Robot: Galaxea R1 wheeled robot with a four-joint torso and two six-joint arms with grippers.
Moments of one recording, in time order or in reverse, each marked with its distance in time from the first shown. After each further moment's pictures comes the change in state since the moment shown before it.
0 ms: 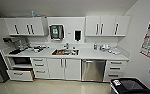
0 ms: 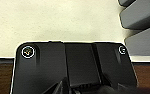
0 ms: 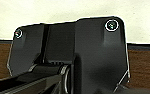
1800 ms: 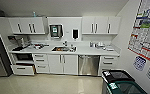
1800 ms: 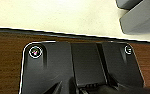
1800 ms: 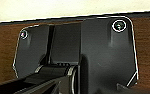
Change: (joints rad) left arm -0.003 -0.015 -0.005 0.000 0.000 0.000; right arm 0.003 0.016 0.009 0.000 0.002 0.002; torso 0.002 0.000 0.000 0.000
